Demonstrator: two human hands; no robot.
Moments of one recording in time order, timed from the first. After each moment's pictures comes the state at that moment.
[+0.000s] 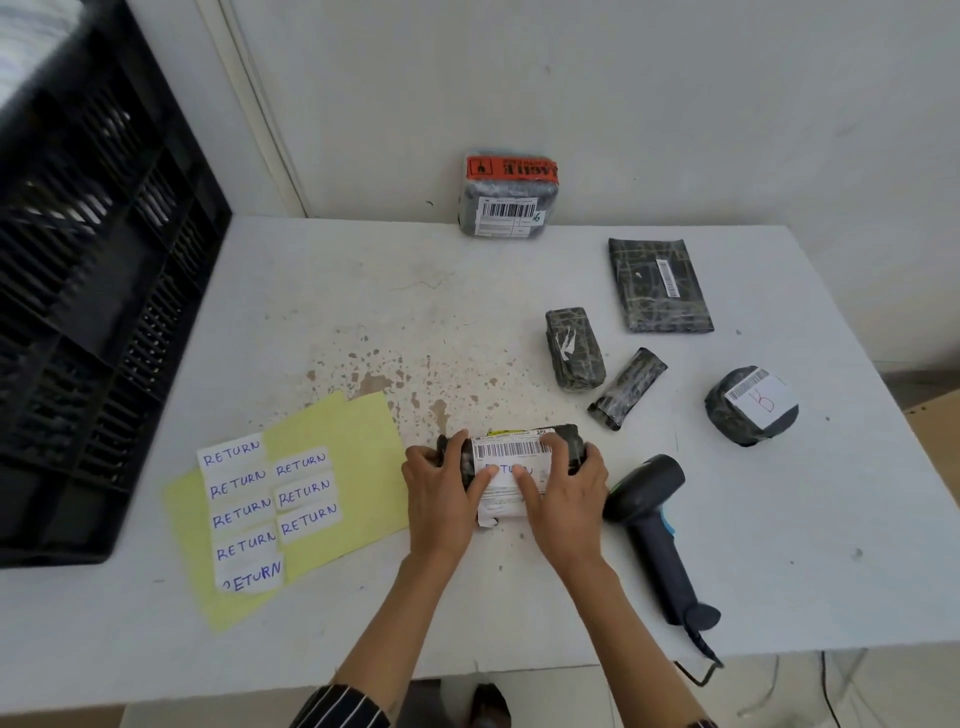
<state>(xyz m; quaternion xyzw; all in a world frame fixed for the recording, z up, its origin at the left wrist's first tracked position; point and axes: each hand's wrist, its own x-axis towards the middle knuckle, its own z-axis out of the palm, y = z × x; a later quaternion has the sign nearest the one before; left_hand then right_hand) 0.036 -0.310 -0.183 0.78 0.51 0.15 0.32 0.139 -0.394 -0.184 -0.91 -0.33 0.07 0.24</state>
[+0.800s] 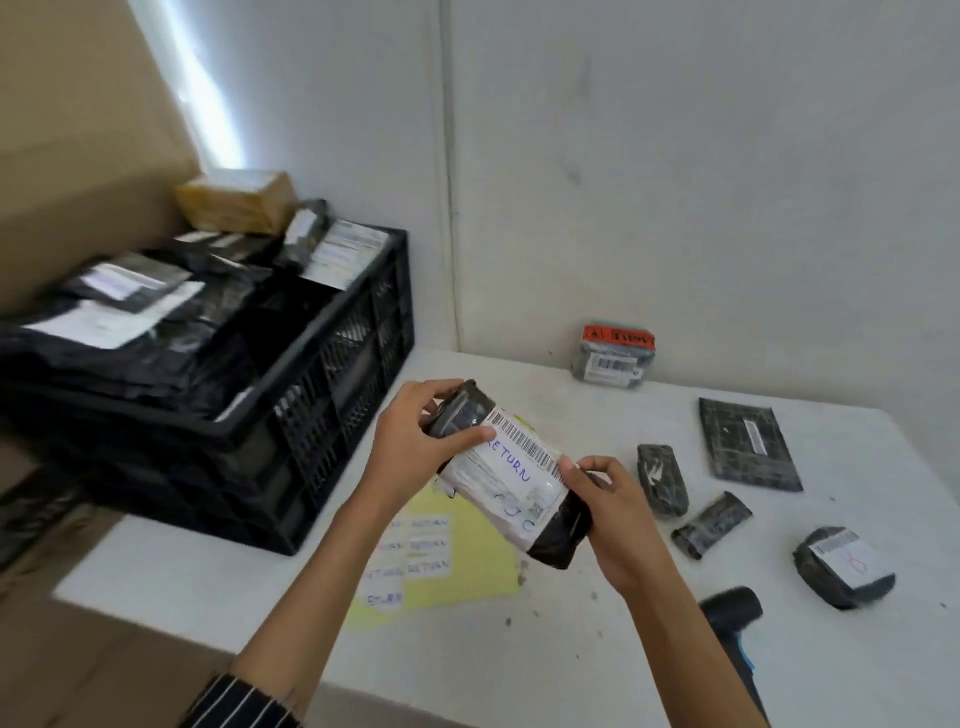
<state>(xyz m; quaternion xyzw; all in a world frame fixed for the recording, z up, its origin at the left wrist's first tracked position) -0.080 -0.250 0.037 0.71 0.42 0.41 0.40 0.092 -0.359 0.000 -0.57 -0.21 0.47 0.64</state>
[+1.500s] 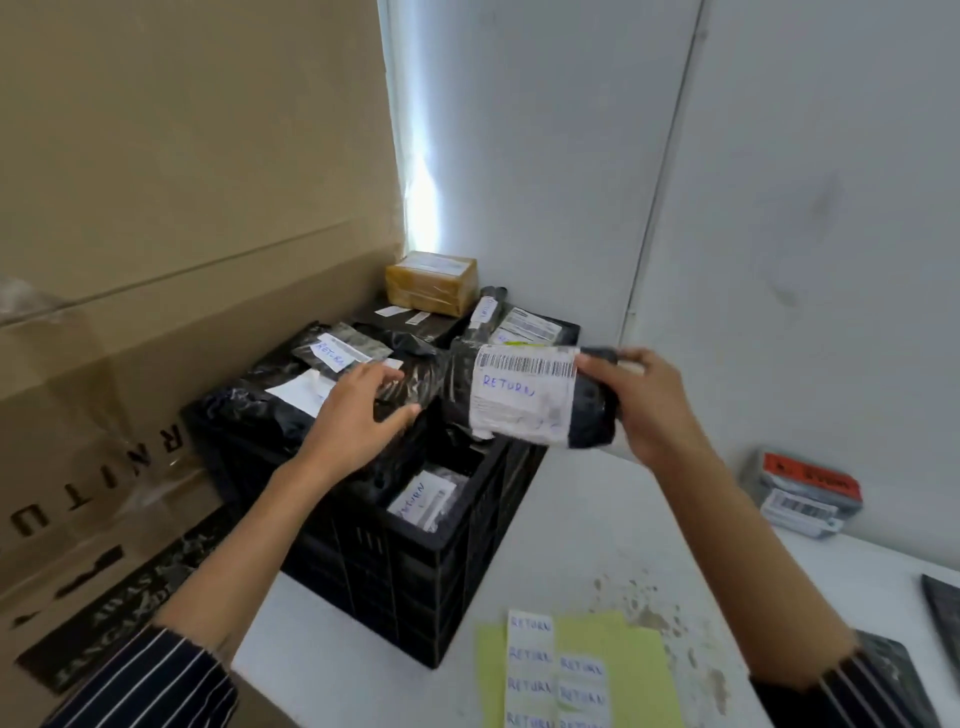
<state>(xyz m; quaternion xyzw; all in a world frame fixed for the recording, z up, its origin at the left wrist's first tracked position) -0.301 -0.097 0.111 0.75 0.57 0.31 0.12 -0.034 -0.134 0.149 -0.52 -0.35 0.42 0.65</state>
